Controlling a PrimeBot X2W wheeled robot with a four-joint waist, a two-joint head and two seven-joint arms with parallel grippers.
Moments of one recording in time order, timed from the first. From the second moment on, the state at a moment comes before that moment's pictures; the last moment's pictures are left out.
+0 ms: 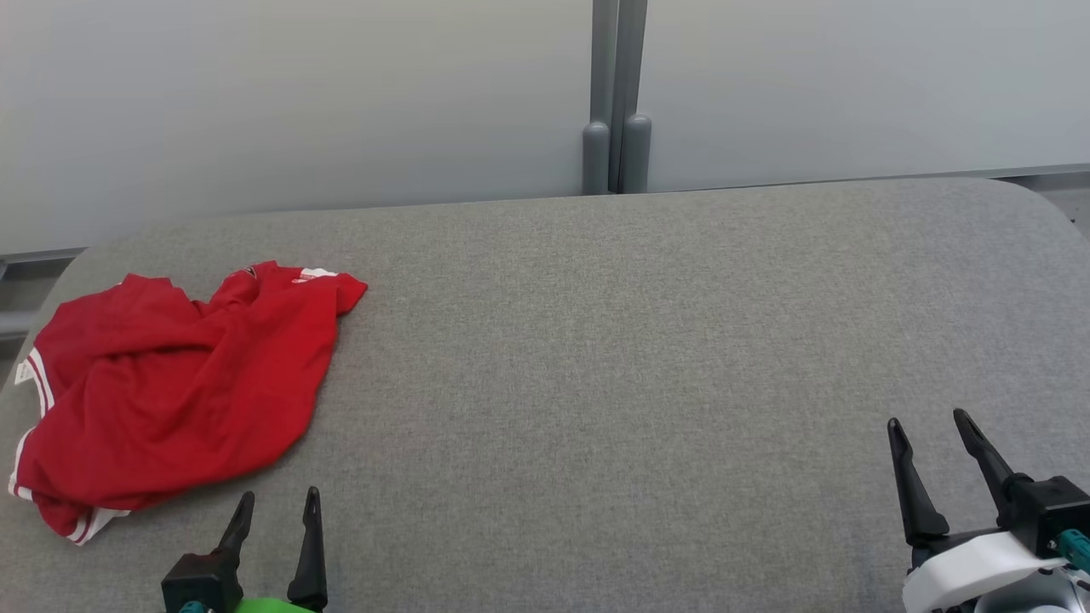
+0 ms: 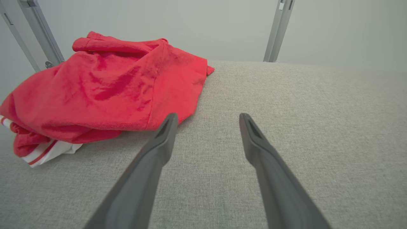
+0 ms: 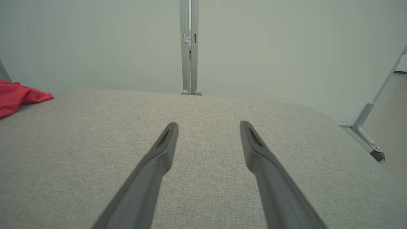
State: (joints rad) left arm 0.04 0.06 0.02 0.36 -0.14 -0.12 -0.26; right arm 0.07 -0.20 -0.03 0.16 0.16 0.13 -0.26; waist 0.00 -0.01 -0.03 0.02
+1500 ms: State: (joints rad) left arm 0.06 0.05 0.06 0.36 -0.14 -0.12 -0.26; right arm 0.08 -0.17 0.04 0.20 0.16 0.13 -0.26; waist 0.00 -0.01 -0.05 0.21
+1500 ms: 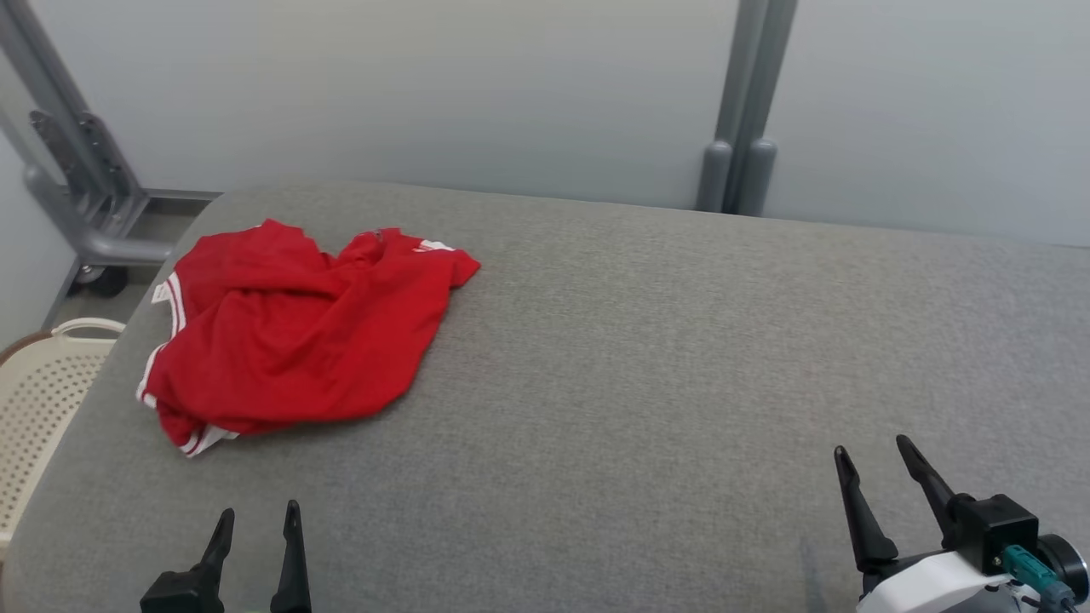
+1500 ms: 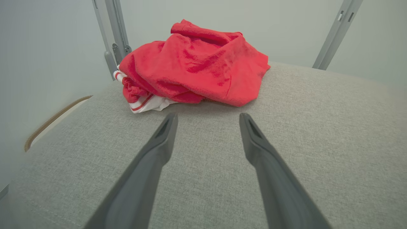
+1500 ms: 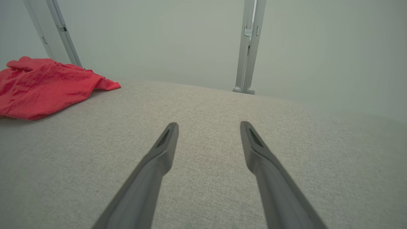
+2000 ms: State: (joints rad) left arm 0.10 0.05 0.13 0.32 -0.15 -0.12 -0.26; right arm 0.03 -0.14 0.18 0.23 0.16 0.13 -0.26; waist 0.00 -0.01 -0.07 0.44
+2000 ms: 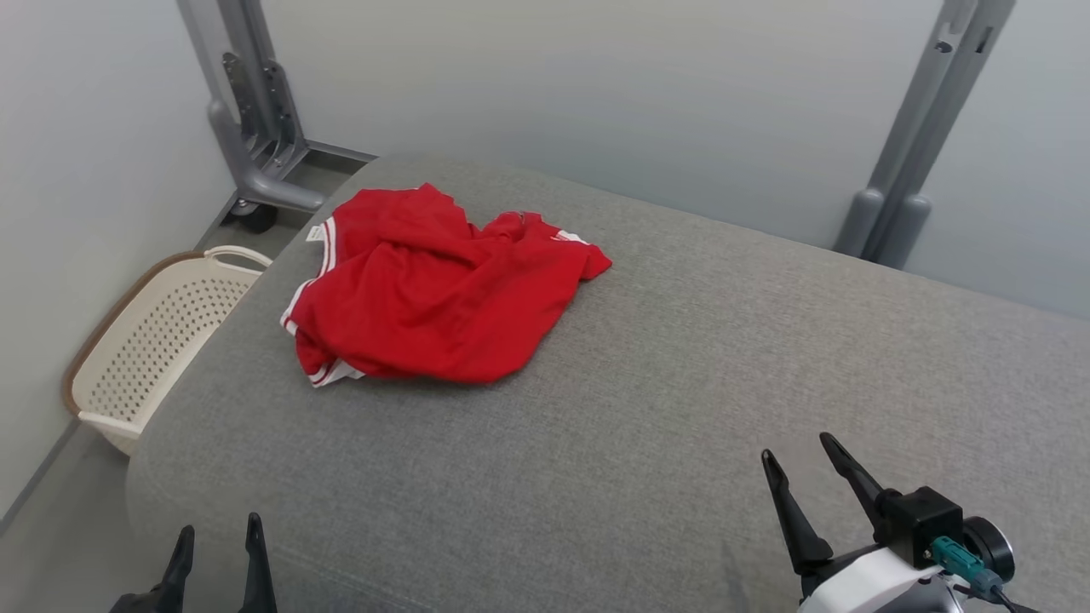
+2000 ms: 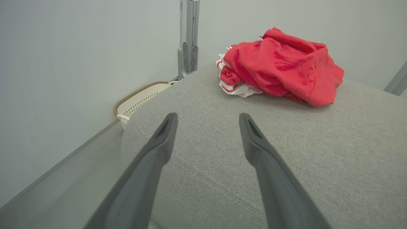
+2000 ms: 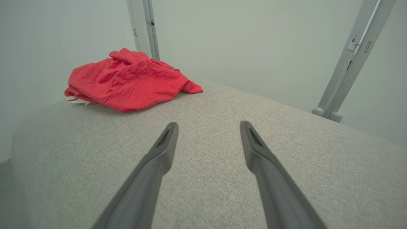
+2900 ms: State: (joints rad) left arm -0.10 0.05 0.01 0.36 -0.16 -0.13 -0.23; right arm 0.03 -0.17 0.19 0.22 0.17 0.13 -0.26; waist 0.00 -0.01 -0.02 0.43
